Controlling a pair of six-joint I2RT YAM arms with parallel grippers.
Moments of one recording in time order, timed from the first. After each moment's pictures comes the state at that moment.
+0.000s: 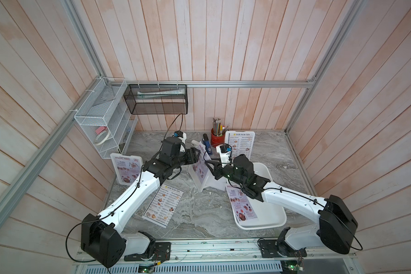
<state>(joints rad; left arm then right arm) -0.47 1.33 1.19 -0.40 0.16 -0.52 0.84 1.40 0.90 0.30 -0.07 0.35</state>
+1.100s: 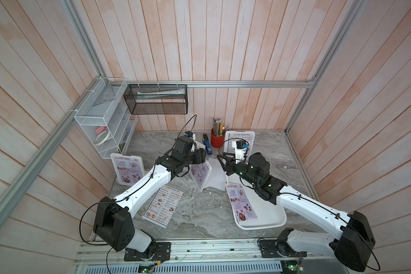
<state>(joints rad) -0.53 1.49 1.25 -0.38 0.04 -0.46 0.76 1.21 0.87 0.20 -0.01 0.37</state>
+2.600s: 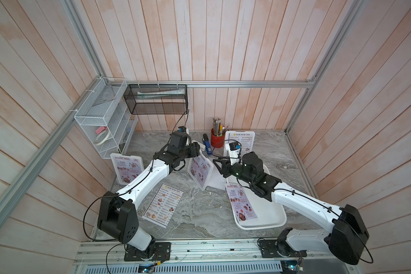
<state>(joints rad) -0.44 1.53 1.31 -0.35 0.02 -0.44 0.76 1.31 0.90 0.13 -0.10 0.37</state>
